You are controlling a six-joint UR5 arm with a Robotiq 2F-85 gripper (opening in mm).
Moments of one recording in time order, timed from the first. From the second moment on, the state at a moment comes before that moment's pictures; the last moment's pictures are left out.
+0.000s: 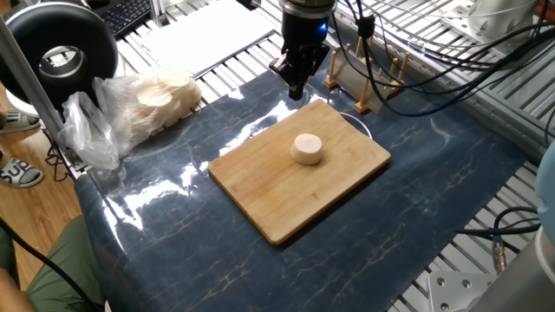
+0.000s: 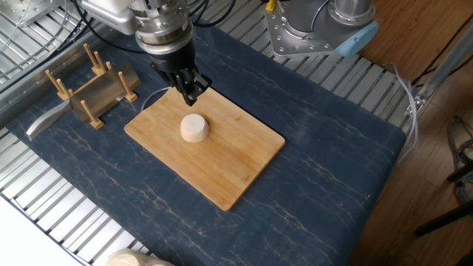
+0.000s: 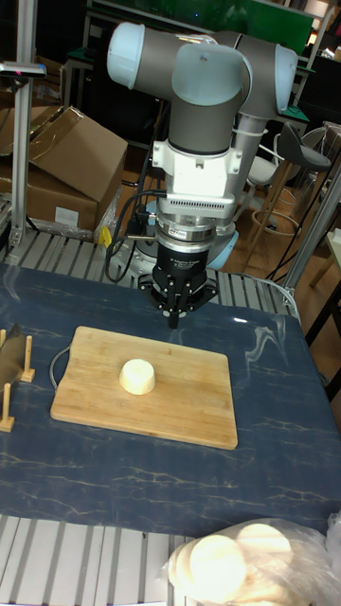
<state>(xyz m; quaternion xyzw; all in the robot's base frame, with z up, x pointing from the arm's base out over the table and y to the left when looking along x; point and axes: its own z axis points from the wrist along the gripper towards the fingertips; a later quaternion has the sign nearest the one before) 0.515 0.021 0.183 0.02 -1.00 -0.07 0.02</state>
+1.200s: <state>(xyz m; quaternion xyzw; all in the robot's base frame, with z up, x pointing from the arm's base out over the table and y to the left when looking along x) 0.526 0.010 0.181 -0.04 -1.00 -0.05 0.01</state>
